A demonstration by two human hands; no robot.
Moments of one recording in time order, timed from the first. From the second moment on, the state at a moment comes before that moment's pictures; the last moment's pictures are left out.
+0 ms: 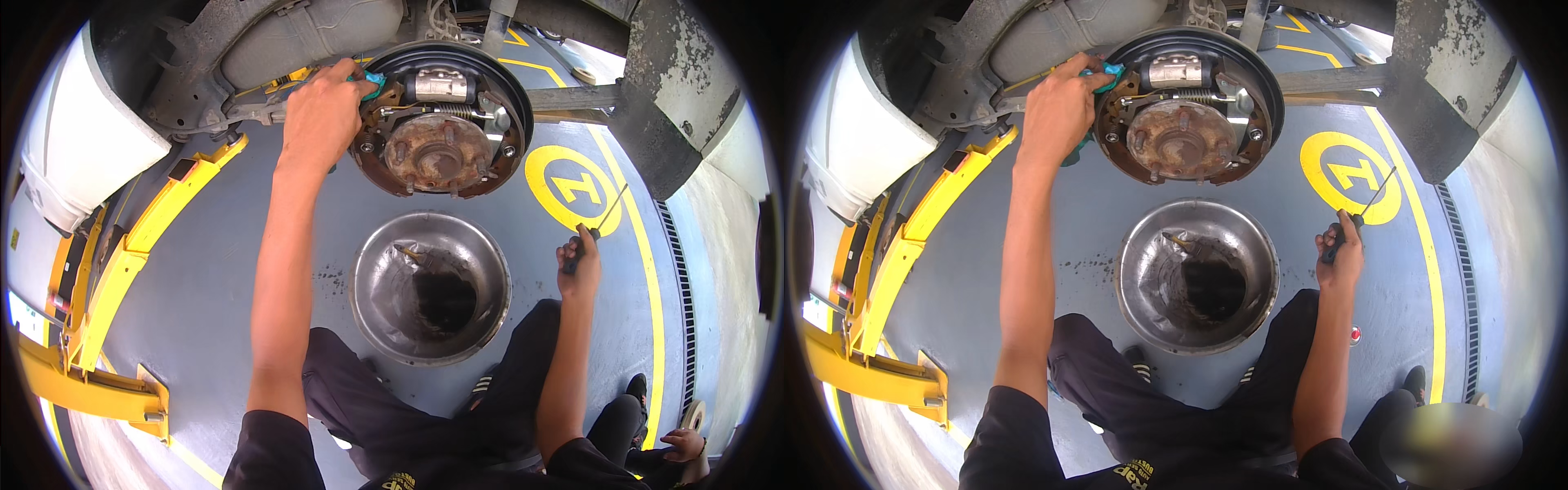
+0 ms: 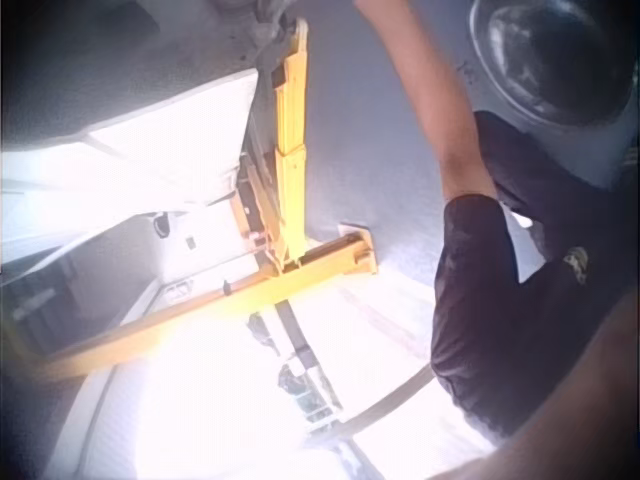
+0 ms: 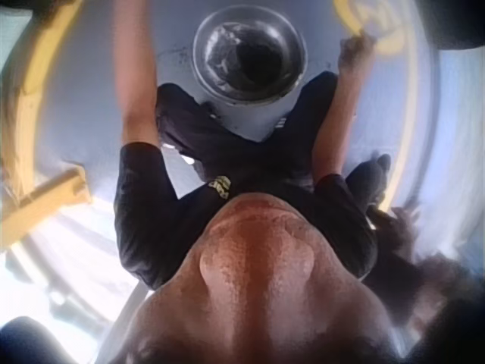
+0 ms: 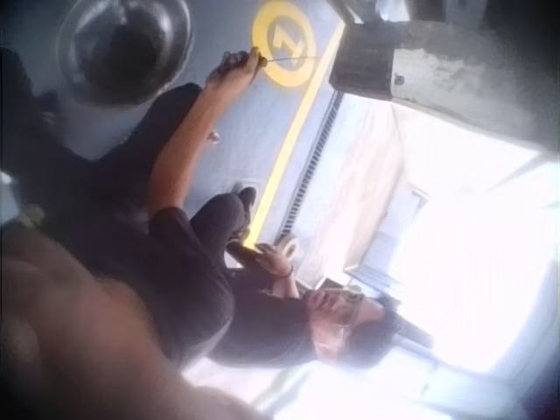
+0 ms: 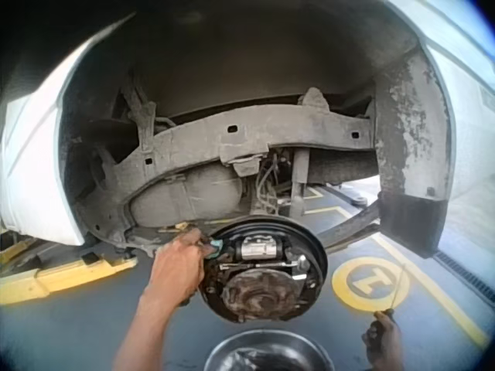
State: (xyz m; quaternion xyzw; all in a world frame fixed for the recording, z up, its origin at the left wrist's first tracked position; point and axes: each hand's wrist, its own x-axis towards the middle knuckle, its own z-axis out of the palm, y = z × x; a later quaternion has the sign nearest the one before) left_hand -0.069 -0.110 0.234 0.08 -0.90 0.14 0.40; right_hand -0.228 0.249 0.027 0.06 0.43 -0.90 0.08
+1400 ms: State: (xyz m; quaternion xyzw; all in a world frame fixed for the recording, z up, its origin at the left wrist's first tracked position) left_hand -0.039 -0.144 0.164 0.08 -0.46 -0.60 0.65; right_hand -0.211 0.229 0.027 0.03 0.51 -0.85 0.13
